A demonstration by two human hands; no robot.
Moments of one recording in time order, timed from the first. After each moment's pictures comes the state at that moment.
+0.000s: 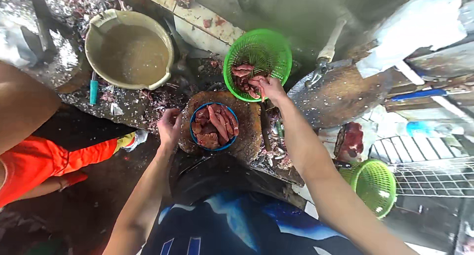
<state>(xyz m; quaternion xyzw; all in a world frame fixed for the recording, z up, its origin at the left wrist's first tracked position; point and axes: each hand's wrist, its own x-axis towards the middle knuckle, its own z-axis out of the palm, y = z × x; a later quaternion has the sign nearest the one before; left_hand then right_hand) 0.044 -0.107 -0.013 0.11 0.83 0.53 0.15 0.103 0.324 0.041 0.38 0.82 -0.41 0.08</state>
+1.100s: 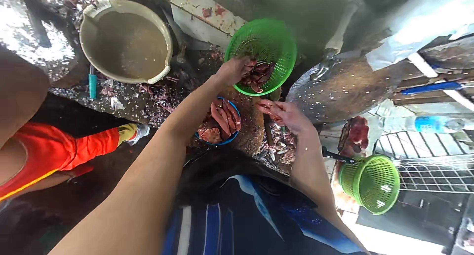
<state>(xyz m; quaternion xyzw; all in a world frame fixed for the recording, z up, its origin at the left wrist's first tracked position) -0.059 0.157 0.015 0.49 0.77 0.32 0.26 0.212 0.274 0.115 0.33 0.76 -0.53 0.18</state>
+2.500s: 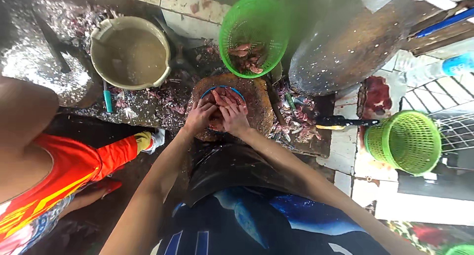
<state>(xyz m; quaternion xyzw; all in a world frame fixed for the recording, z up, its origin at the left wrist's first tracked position) 0.047 -0.072 -0.037 0.58 0.78 0.21 0.13 0.203 0.074 -0.021 0.10 0.99 -0.11 -0.03</state>
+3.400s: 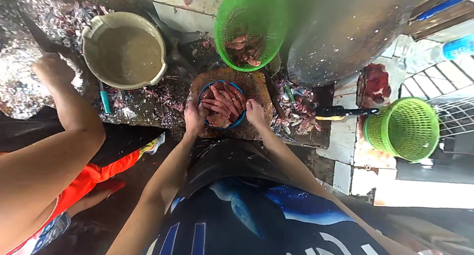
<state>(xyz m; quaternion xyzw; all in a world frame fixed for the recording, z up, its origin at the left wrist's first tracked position) 0.068 -0.077 -0.018 0.16 0.89 0.34 0.25 0.232 0.129 -0.015 0.51 0.78 -0.35 0.08</state>
